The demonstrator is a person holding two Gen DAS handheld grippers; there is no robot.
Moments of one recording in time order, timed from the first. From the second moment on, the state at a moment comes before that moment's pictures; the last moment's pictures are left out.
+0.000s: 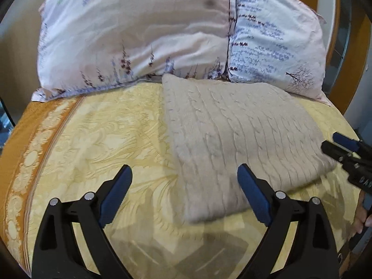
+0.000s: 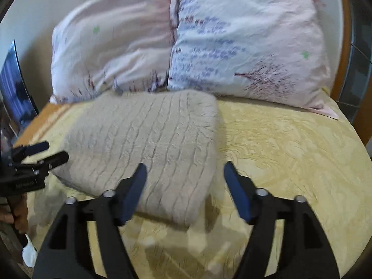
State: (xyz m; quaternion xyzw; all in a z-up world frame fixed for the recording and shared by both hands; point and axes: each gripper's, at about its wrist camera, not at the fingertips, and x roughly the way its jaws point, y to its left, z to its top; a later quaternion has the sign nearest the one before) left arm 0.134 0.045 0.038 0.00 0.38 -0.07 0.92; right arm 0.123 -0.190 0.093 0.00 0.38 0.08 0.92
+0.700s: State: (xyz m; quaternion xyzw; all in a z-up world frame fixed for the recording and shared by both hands) left arm 0.103 0.025 0.007 0.05 0.44 -0.02 0.90; right arm 0.094 -0.158 0.049 -0.01 0.46 0.02 0.89
